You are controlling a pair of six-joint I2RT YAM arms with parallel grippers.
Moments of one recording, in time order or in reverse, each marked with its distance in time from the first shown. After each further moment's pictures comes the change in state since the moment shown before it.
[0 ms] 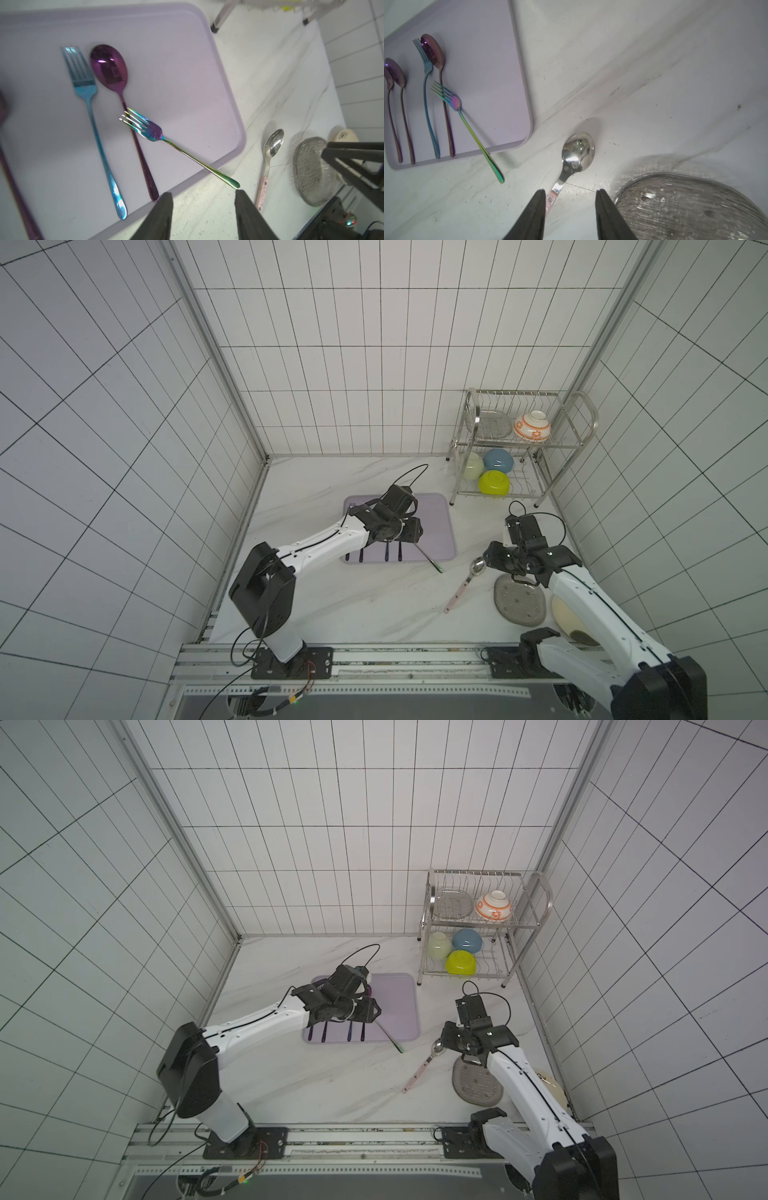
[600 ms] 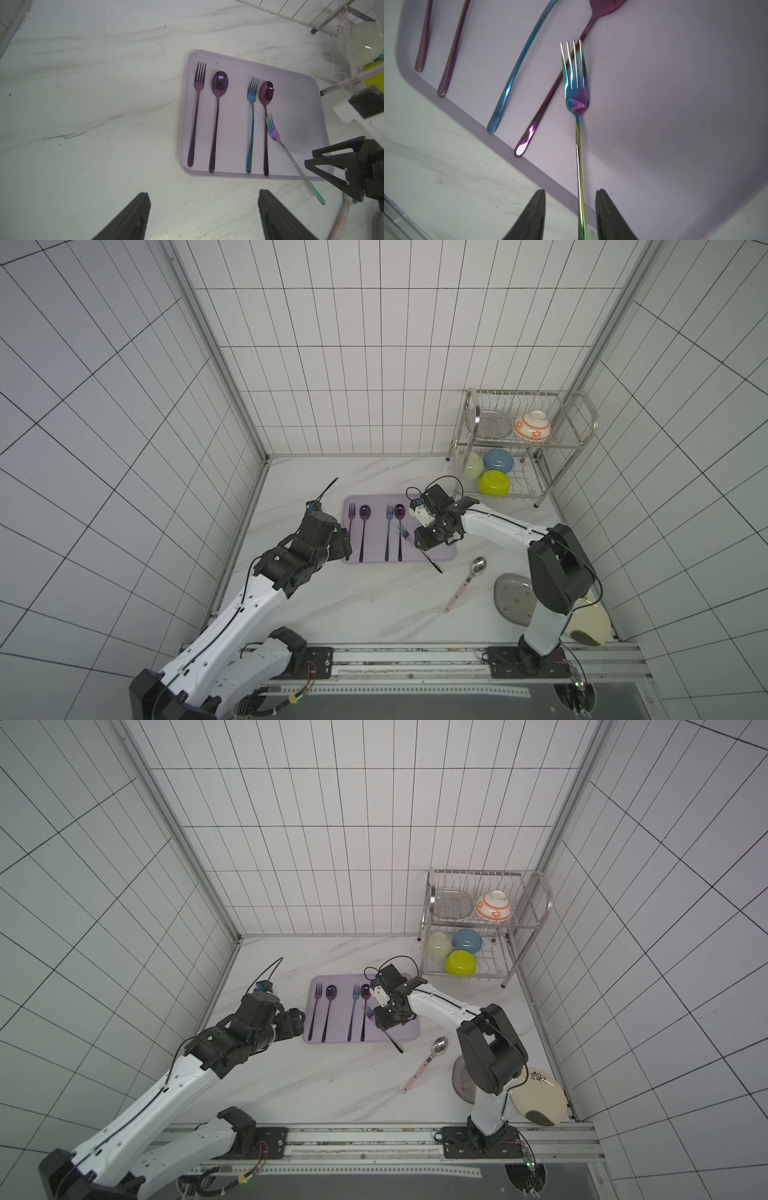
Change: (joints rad) left arm 0.240 -0.668 -0.391 -0.249 -0.294 -0.065; right arm 0.353 0.805 0.573 0.031 -0.103 -0.353
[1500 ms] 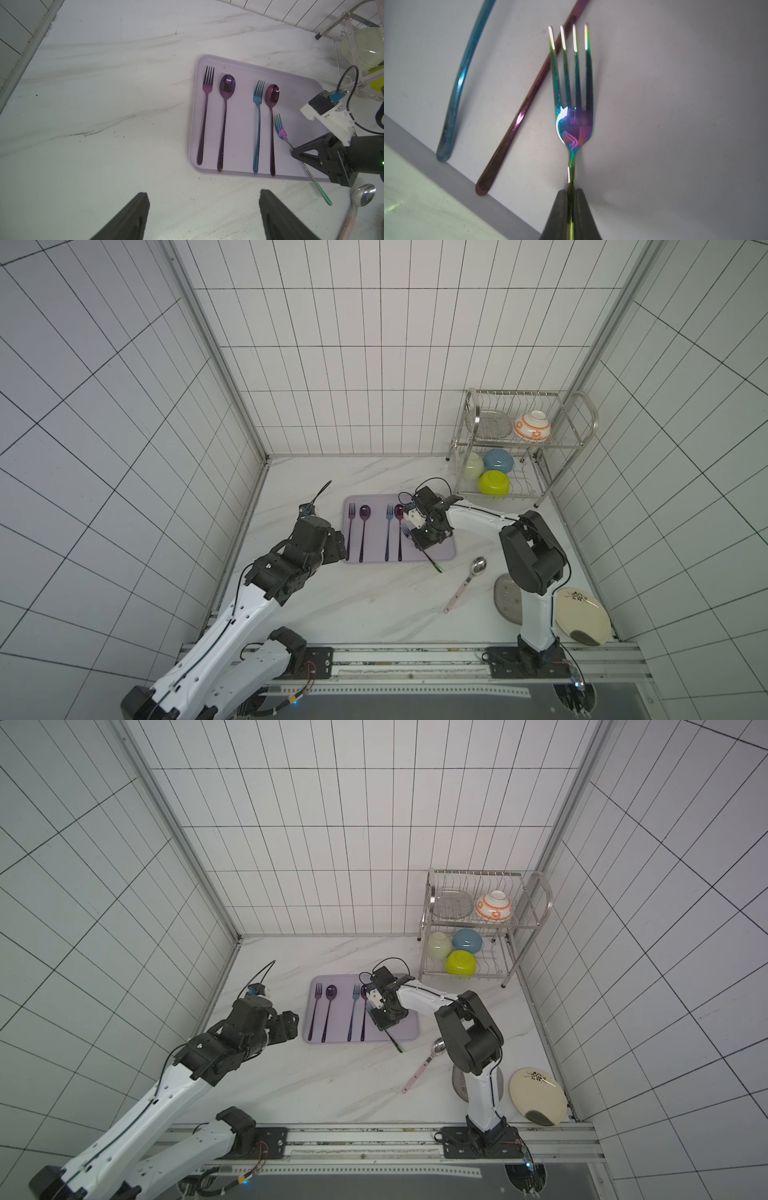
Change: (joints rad) left arm 0.011 -0.042 -0.005 -0.031 -0.023 0.015; right arm 0.000 0.143 0.056 0.009 0.020 -0.026
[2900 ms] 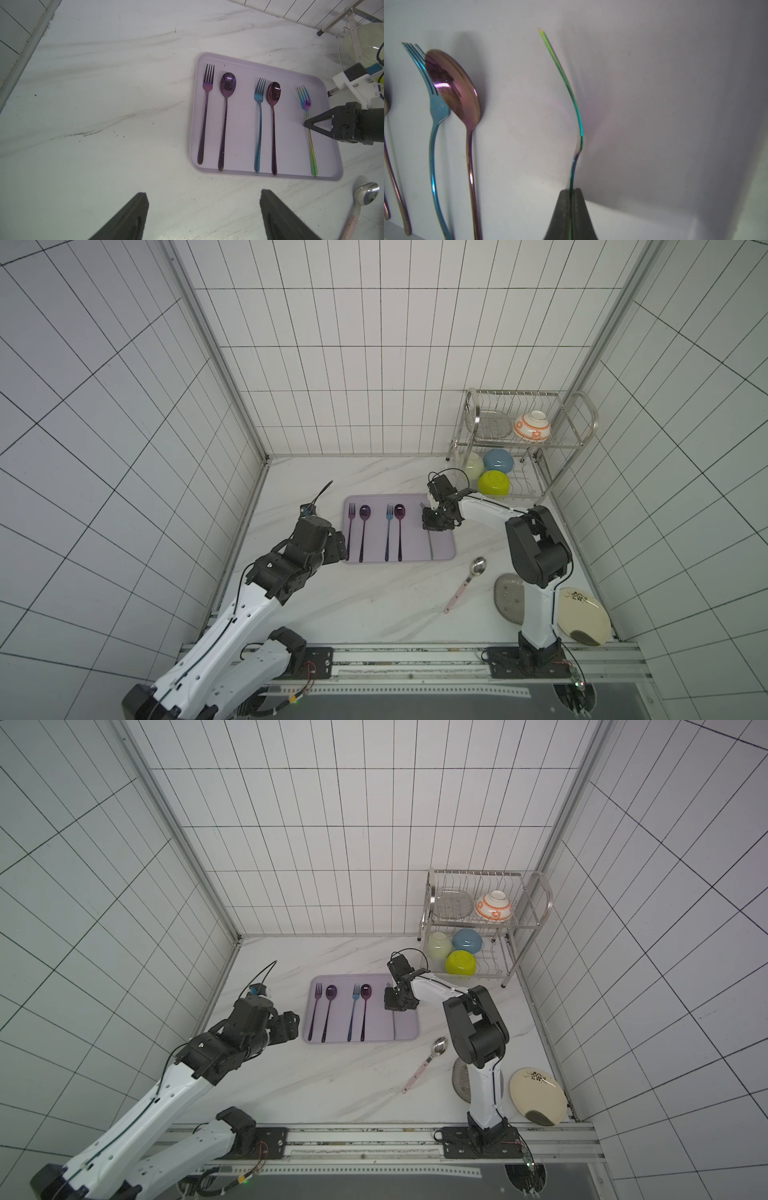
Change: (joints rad) left arm 0.001 0.010 -0.003 0.003 0.005 0.009; right arm -0.142 0.029 0.025 0.136 0.038 0.408
